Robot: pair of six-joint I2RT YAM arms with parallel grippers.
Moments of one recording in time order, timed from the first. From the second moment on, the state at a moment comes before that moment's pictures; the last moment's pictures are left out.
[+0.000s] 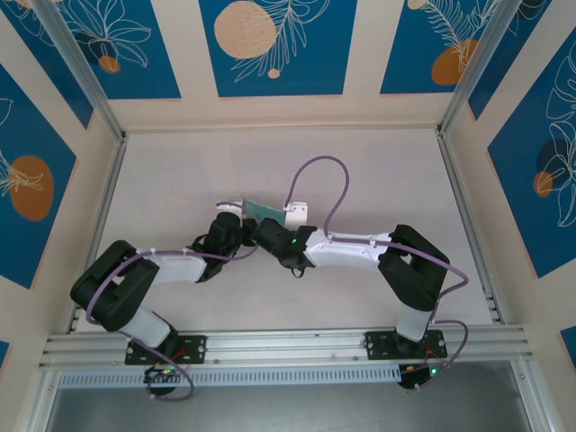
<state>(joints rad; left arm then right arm) -0.63 1.53 0.51 0.50 -0.17 -0.47 1.05 1.78 1.14 -0.54 0.78 0.97</state>
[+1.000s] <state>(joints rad) -0.64 1.54 0.52 0.50 -0.21 -0.46 1.02 1.80 1.18 -0.53 0.74 0.97</state>
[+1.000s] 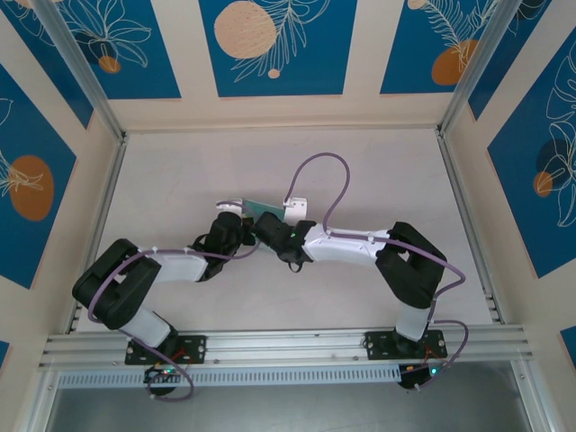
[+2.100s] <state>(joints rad) -0.71 1.57 0.55 0.50 -0.28 -0.50 0.81 1.69 1.03 -0.21 0.46 0.46</state>
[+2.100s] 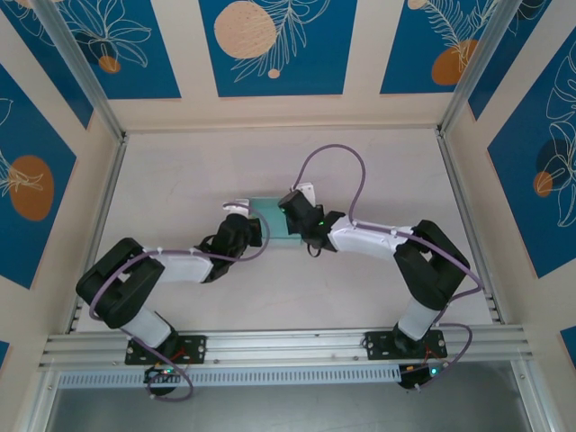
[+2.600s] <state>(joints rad) -0.79 1.70 0.61 0.59 -0.40 -0.55 0.74 1.68 1.04 -0.19 0.25 0.44</state>
